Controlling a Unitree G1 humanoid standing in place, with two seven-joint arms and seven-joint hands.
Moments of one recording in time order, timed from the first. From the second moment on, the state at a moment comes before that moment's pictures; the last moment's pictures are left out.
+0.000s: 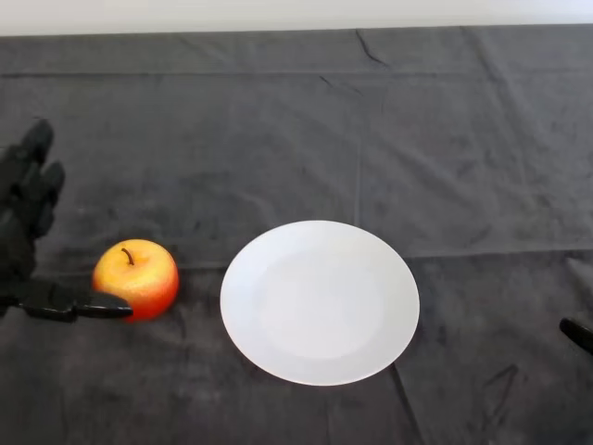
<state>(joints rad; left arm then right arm) -0.29 0.44 0.12 0.51 -0.24 -0.28 -0.40 -0.01 -0.36 0.06 0.27 0.57 -0.16 -0.63</state>
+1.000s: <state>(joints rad) -0.25 0.43 0.01 0.51 -0.06 -0.17 -0.39 -0.01 -0.36 0.05 0.27 0.56 -0.15 -0.62</state>
